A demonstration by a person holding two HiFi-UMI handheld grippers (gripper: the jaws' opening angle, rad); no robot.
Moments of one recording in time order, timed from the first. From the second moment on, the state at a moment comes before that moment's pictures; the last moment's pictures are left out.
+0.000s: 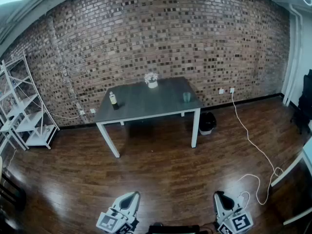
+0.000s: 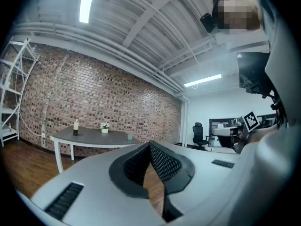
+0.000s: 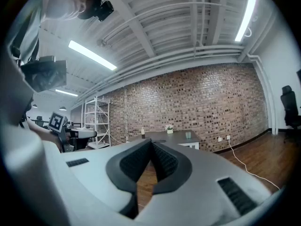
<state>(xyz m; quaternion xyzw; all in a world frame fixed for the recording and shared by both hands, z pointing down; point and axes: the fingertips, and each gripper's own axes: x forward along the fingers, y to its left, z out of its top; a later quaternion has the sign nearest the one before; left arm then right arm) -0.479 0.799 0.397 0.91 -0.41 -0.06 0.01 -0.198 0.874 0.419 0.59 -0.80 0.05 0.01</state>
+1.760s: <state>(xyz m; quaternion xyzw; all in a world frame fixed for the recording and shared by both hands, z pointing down) -0.366 0.443 0.382 0.93 -0.35 -0.05 0.03 -0.132 0.519 0.399 0.58 -0.81 0.04 0.04</state>
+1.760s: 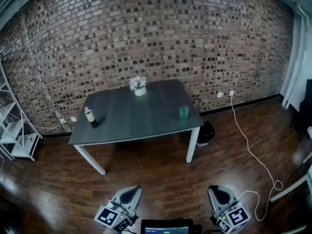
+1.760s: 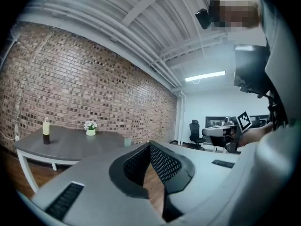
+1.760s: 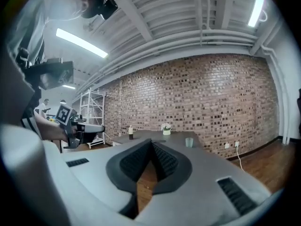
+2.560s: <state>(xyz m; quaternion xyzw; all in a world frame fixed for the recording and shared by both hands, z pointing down) -0.263 0.262 0.375 0.93 -0.37 -0.04 0.04 -0.025 0.328 0.376 0.56 -0.83 0.05 0.04</state>
